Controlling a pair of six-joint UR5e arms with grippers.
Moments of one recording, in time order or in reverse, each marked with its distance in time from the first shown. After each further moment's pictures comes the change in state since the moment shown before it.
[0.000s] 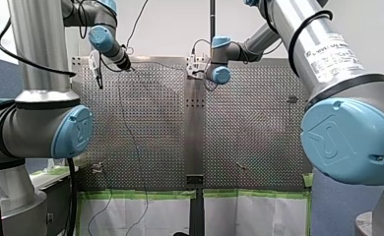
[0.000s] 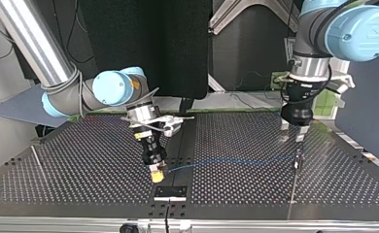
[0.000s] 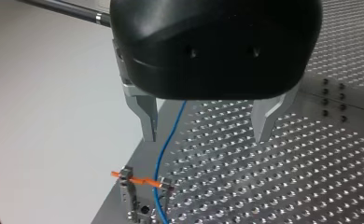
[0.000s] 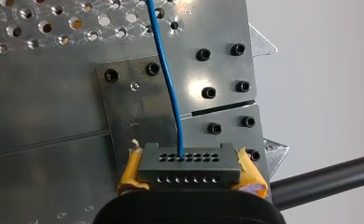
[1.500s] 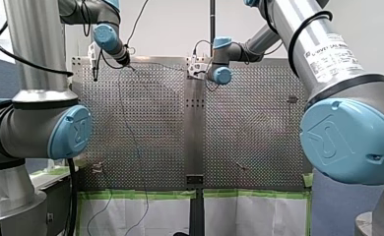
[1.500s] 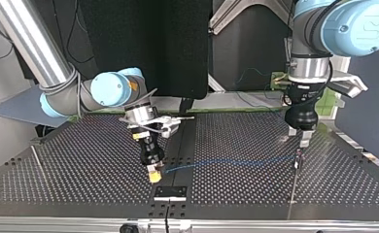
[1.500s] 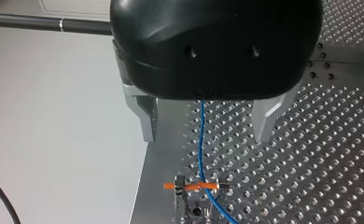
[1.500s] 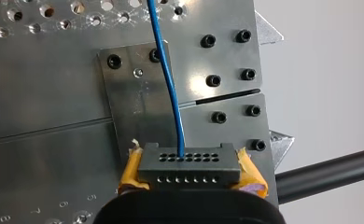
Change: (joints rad) left arm -0.042 0.002 0.020 0.053 -0.110 0.220; right arm -0.010 0.002 0.000 0.006 -0.002 0.002
